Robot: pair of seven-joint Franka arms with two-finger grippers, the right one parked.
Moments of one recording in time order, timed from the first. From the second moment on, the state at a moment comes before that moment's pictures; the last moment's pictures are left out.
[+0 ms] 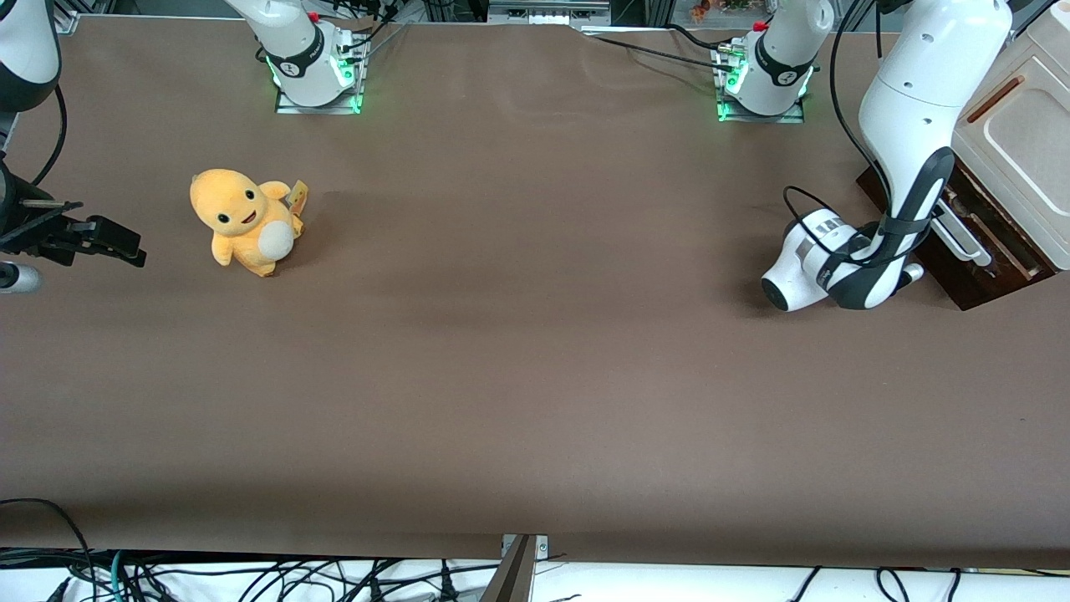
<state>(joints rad) 0.06 0.64 -0.19 -2.03 1.07 1.23 -1.23</state>
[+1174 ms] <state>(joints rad) 0.02 0.64 -0.21 -1.99 1.04 1.23 -1.19</state>
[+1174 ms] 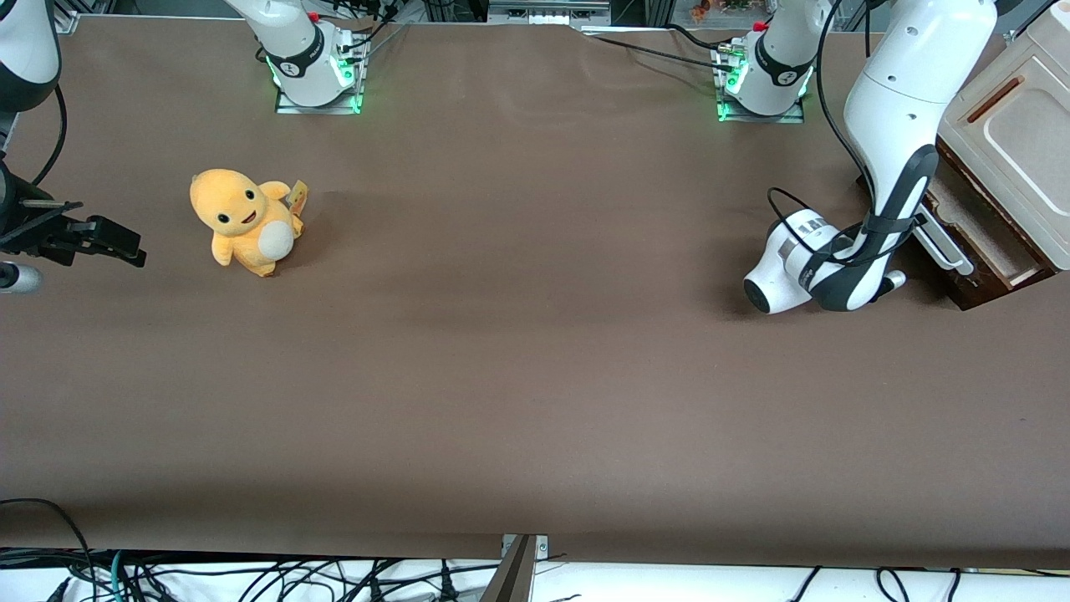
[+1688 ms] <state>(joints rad) 0.00 0.65 -0.21 -1.98 1.03 1.23 -1.19</state>
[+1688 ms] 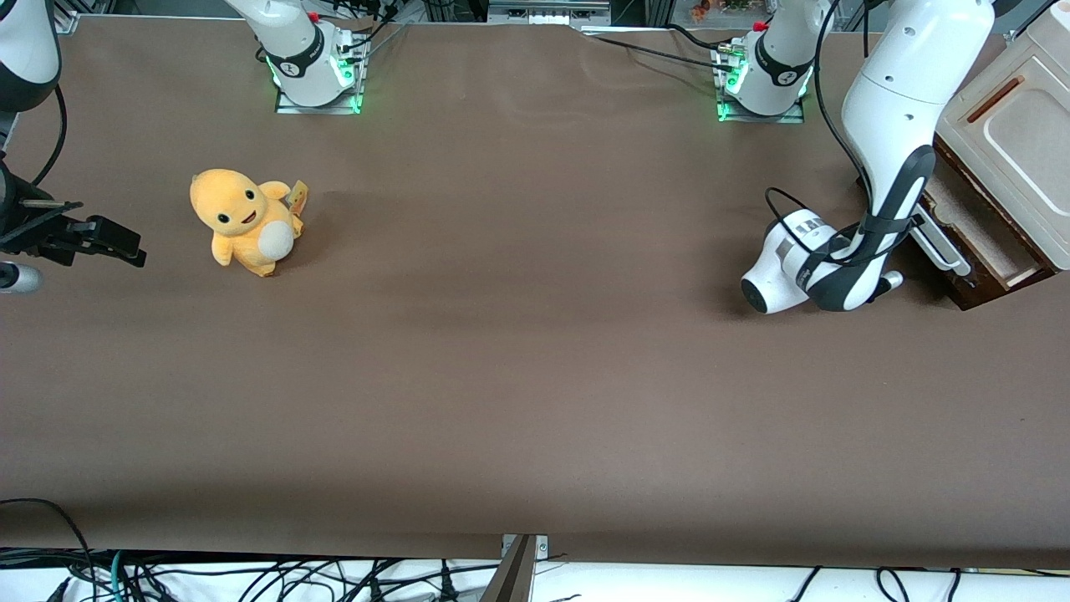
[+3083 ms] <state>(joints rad) -0.02 0.65 -0.21 -1.98 1.02 1.23 -1.19</state>
